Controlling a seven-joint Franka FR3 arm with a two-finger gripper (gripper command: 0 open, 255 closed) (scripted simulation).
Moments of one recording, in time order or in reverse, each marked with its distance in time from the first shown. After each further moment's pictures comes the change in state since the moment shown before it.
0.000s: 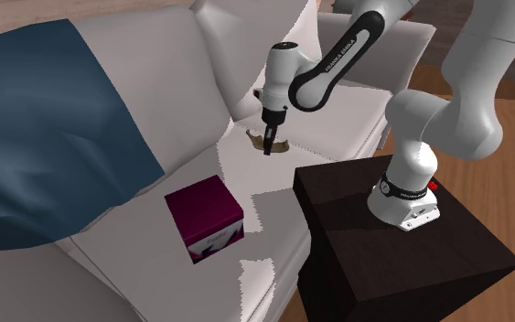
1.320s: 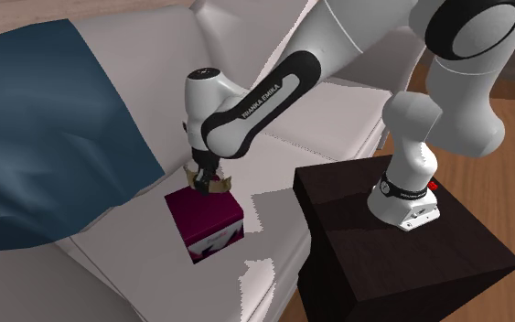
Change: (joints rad) arm 0.223 0.592 0.249 0.523 0.697 -0.148 -0.038
